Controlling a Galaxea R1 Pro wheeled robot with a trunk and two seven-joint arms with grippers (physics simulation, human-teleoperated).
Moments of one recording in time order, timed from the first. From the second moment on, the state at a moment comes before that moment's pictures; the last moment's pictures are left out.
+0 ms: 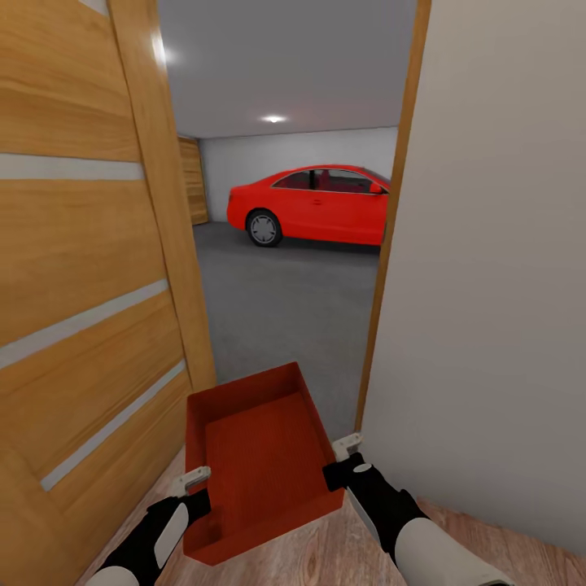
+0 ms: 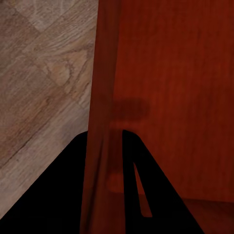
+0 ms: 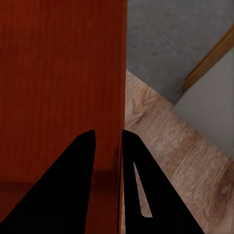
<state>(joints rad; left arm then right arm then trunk) -0.50 -0.03 0.11 -0.51 0.31 0.32 0.19 -0.66 0.15 0.16 -0.39 0.18 0.24 0.01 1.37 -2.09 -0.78</state>
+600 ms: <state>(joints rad) -0.50 -0.04 0.12 -0.51 0.30 0.32 0.18 -0.66 0.15 0.16 -0.39 0.18 0.24 0.01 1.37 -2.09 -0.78</state>
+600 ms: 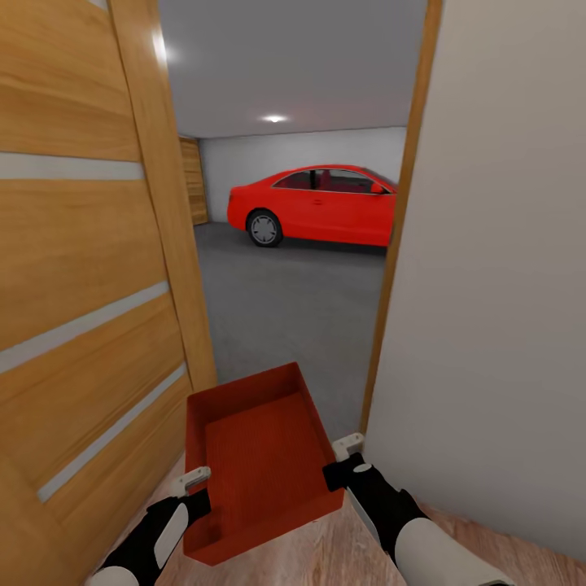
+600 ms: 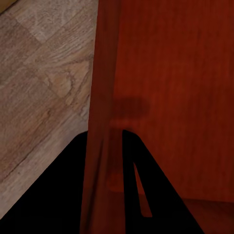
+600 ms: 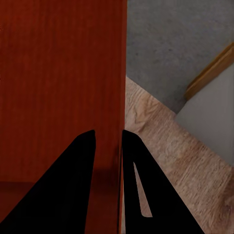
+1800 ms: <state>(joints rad) -0.50 -0.03 0.11 -0.51 0.30 0.32 0.18 -0.66 0.15 0.16 -0.39 0.18 0.24 0.01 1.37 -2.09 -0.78</state>
